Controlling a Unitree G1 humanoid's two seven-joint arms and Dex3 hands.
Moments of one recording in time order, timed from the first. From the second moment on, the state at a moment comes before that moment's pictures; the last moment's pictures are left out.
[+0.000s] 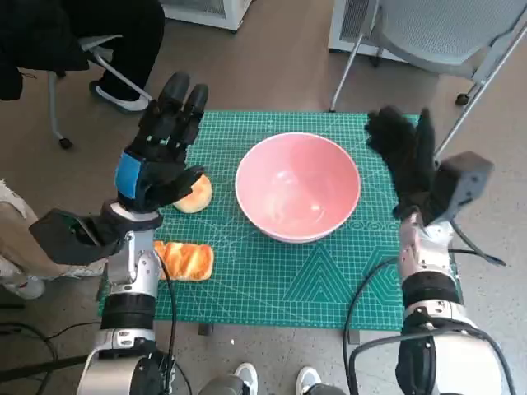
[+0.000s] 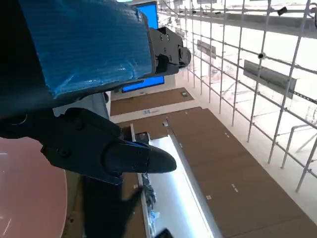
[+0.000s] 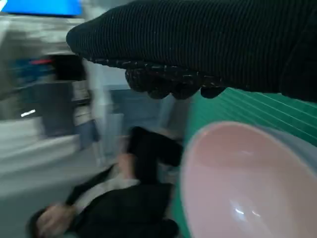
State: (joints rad) left arm -0.62 0.16 0.26 0.57 -0.44 -0.52 -0.71; right arm -0.95 -0.19 -0.34 1.23 0.13 -0.59 0.38
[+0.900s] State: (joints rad) left arm -0.62 0.14 0.22 0.56 -0.44 -0.49 -0.71; right arm -0.90 -0.11 -0.26 0.97 0.29 -0.84 0.66
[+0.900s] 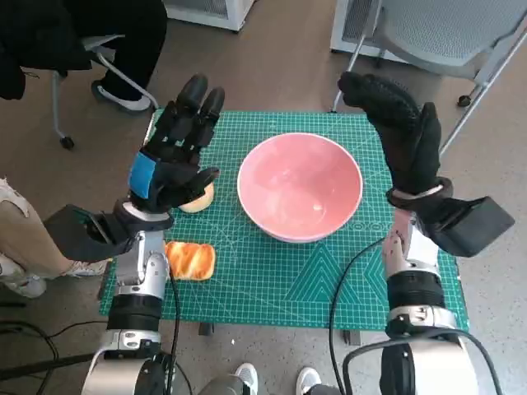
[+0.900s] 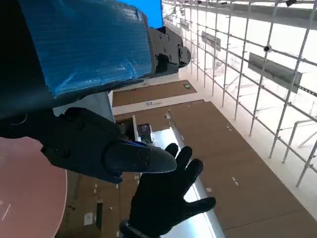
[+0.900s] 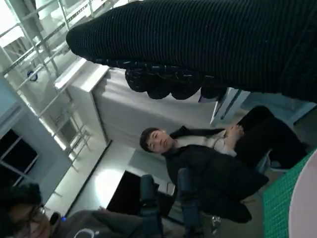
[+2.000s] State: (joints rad) left arm -0.20 0.67 0.29 -0.19 -0.10 -0.10 -0.76; right arm -0.90 -0.11 -0.25 0.95 0.29 -0.84 0.63
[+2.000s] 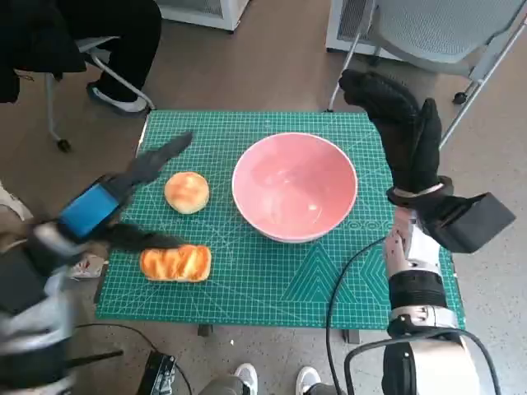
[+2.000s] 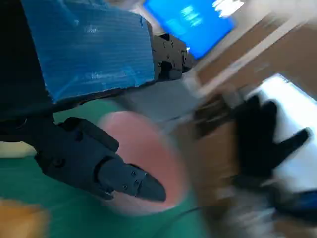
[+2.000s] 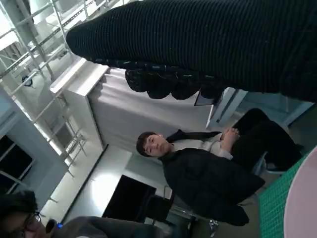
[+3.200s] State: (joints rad) left arm -0.09 0.77 -0.02 -0.56 0.51 0.34 -0.70; right arm -0.88 -0.10 -0.25 0.95 0.33 -0.79 0.67
